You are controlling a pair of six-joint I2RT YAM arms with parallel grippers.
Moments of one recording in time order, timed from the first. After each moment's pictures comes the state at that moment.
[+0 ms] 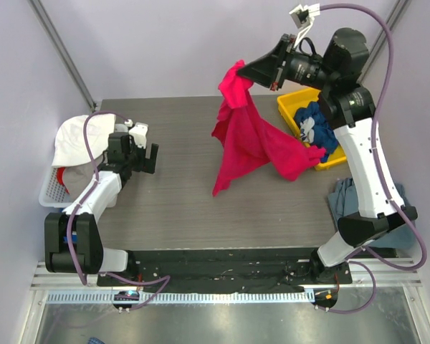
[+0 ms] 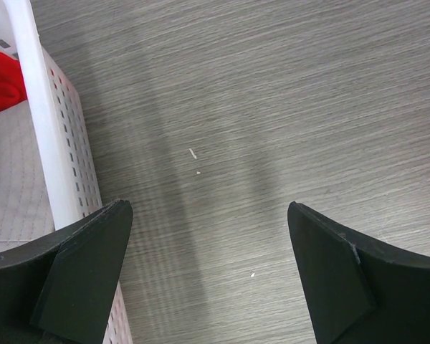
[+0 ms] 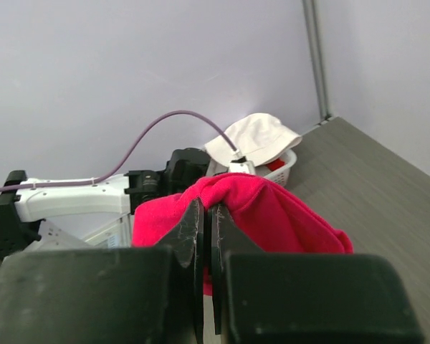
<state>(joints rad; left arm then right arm) -0.04 1.36 0.85 -0.15 0.08 0.19 0.31 1.59 2.11 -0.37 -0.85 0.43</state>
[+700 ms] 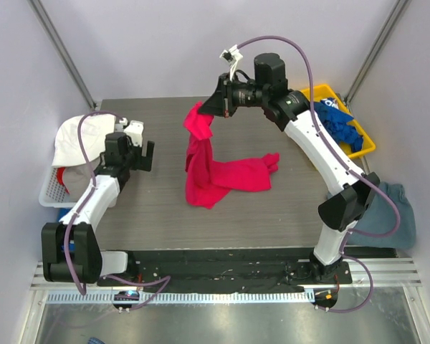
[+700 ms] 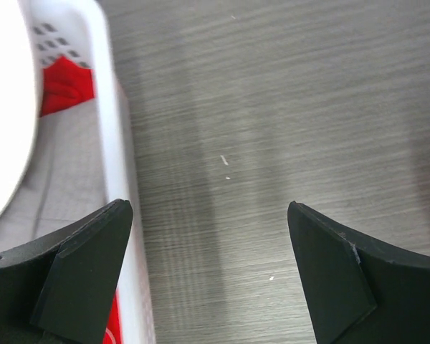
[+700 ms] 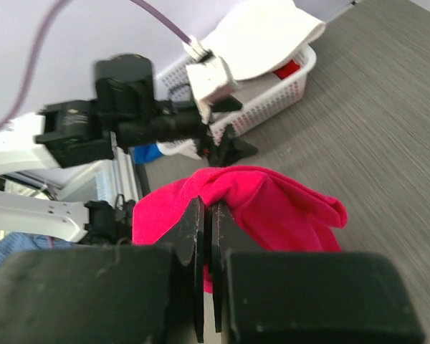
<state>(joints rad) -0.04 1.30 0.83 -0.13 0.00 0.18 0.53 1.79 2.00 -0.44 -0.76 0.28</state>
